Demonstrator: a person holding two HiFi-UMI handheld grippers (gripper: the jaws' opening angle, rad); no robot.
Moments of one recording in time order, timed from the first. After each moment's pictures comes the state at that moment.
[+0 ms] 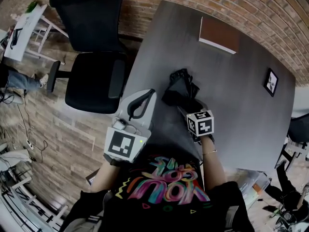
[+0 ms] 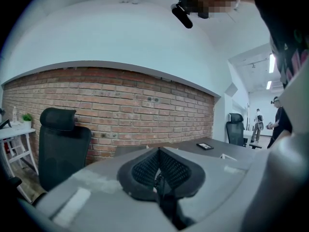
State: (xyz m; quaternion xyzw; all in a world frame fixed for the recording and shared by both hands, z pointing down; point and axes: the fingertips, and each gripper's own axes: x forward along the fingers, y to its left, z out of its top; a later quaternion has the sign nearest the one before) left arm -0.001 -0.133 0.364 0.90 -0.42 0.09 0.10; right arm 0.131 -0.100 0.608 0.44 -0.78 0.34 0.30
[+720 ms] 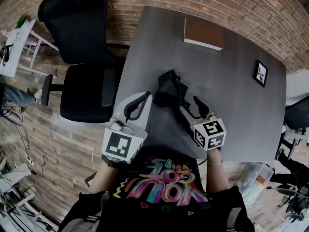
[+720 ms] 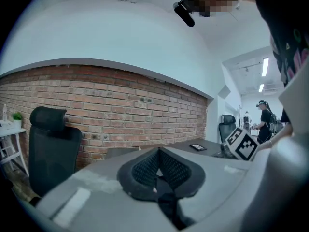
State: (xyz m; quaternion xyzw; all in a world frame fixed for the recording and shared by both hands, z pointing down) left arm 0.018 -0.129 0.361 0.91 -0.39 0.08 0.10; right arm 0.154 -0.099 0.482 0.49 -0.81 0.23 0.20
